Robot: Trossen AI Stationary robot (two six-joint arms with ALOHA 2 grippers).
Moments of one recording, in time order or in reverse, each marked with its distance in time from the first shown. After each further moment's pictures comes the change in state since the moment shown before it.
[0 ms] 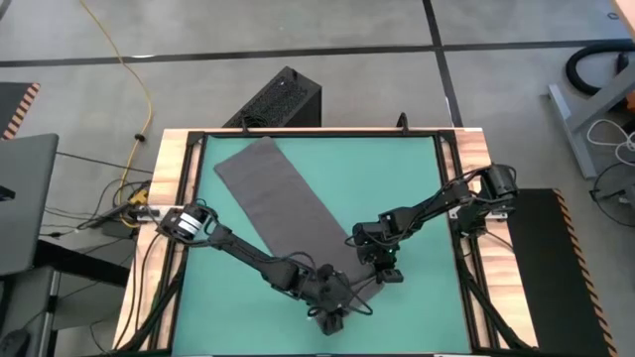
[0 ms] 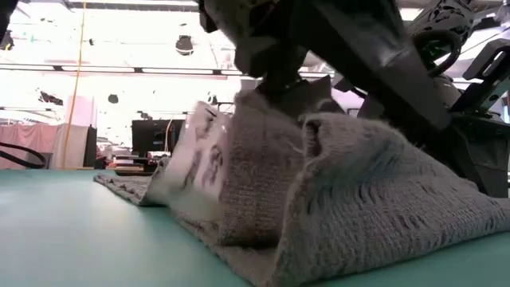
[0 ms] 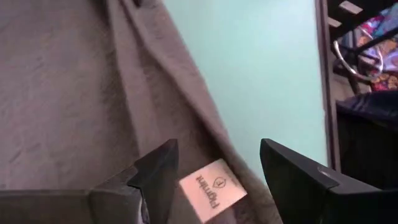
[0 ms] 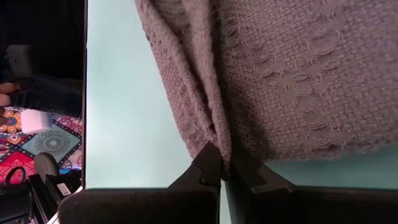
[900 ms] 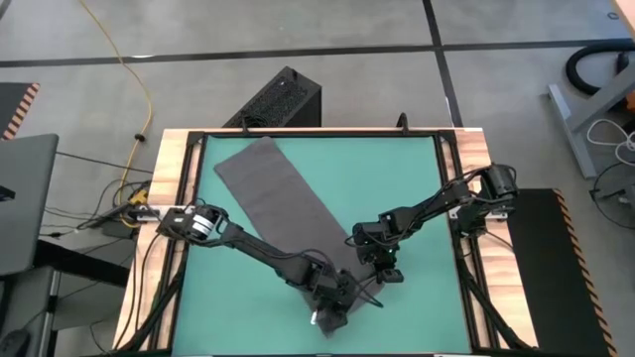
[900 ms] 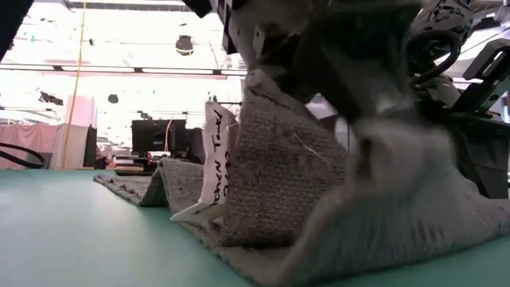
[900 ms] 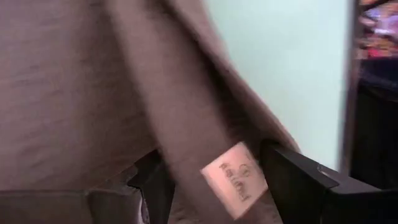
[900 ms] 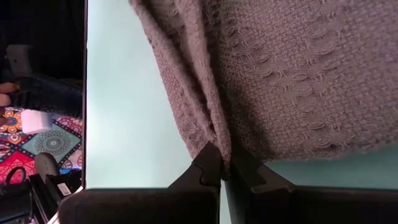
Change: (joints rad) left arm 0.057 0.091 0.144 -0.203 0.206 -0.047; right arm 0.001 0.000 0.000 -0.003 -0.001 -0.003
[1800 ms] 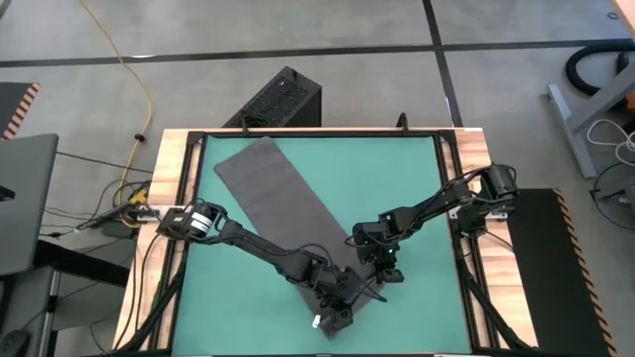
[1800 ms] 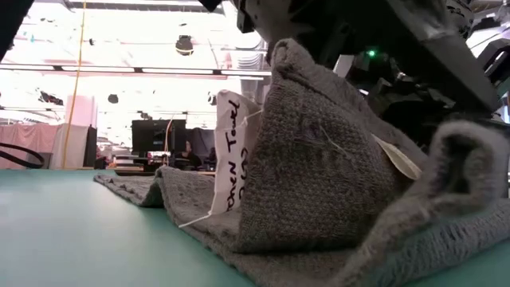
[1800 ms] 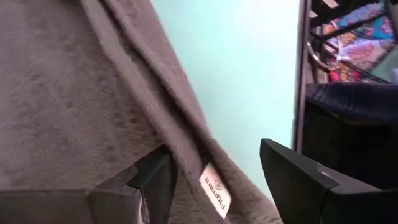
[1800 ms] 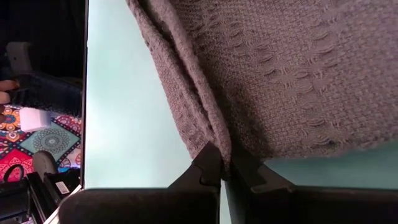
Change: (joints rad) left arm 0.007 -0.018 0.000 0.090 0.030 -0.059; right arm 0.000 0.000 0.000 -0.004 0.000 -0.016
